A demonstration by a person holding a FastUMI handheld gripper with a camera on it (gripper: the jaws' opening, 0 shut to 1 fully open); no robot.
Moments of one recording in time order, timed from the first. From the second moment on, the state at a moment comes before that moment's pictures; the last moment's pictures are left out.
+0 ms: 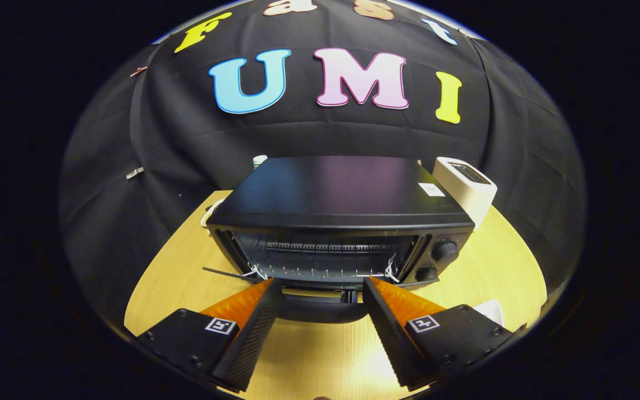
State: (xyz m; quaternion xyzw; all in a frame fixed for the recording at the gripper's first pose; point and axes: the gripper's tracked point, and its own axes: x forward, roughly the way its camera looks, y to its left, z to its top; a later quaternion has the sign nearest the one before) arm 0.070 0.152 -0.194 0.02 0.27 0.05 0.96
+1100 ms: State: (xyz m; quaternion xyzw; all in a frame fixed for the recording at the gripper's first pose) arm -0.032 0.054 -0.245 0.04 0.41 0.07 0.91
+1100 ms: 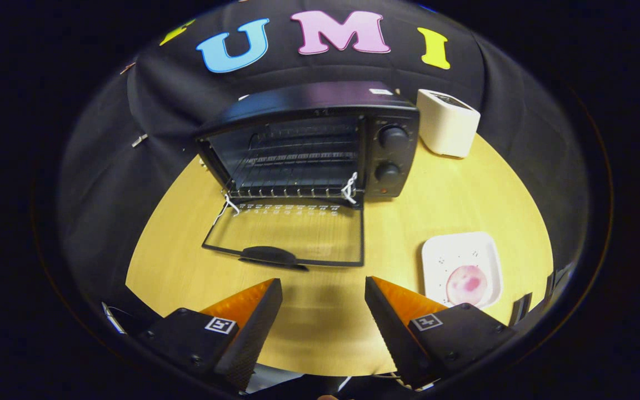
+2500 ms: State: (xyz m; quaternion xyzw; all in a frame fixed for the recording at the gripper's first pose) arm 0.016 -0.221 -0.325 0.06 0.48 0.00 0.87
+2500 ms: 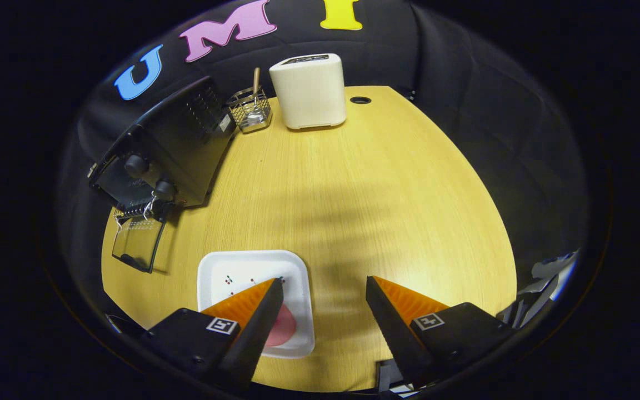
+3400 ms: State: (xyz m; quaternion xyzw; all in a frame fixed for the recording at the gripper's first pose) arm 0.006 -0.214 -0.354 0.10 0.54 0.00 0.84
